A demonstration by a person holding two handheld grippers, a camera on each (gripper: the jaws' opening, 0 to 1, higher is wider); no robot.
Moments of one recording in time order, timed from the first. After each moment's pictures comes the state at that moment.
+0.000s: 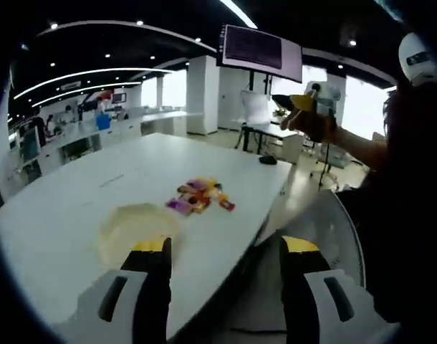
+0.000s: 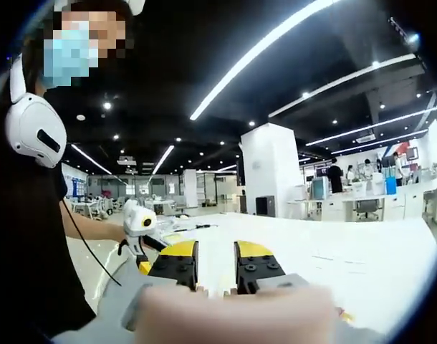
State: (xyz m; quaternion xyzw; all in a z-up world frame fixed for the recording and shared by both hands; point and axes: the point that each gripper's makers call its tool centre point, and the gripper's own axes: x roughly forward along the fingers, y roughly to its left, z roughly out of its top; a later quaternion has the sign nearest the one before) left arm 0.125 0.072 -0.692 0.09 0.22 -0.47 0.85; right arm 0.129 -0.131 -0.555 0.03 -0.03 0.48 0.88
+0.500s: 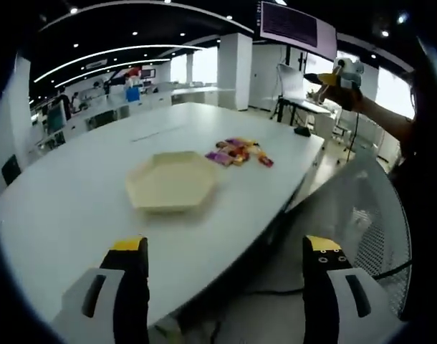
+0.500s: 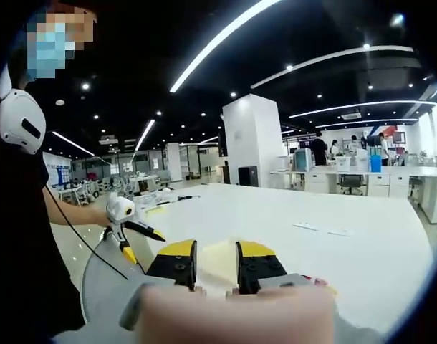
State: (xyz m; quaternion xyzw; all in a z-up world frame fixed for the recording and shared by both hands) left arm 0.136 0.124 -0.756 0.08 0.27 -0.41 0.87; right arm 0.151 -0.148 -0.592 0.01 0.05 0.44 0.90
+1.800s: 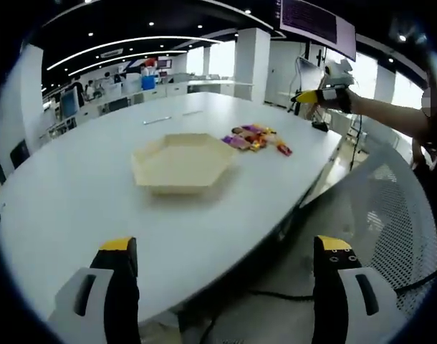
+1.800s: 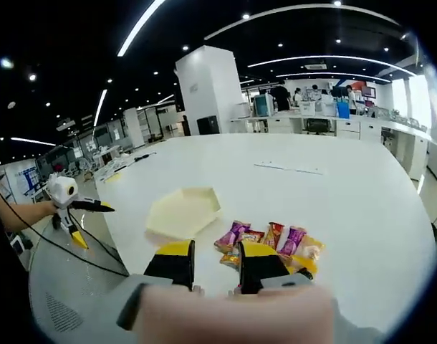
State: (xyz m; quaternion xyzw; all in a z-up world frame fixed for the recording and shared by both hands) left arm 0.146 0.130 -0.783 0.09 0.28 -0.37 0.88; right arm 0.234 -0.171 -0.709 0.01 0.21 0.34 0.92
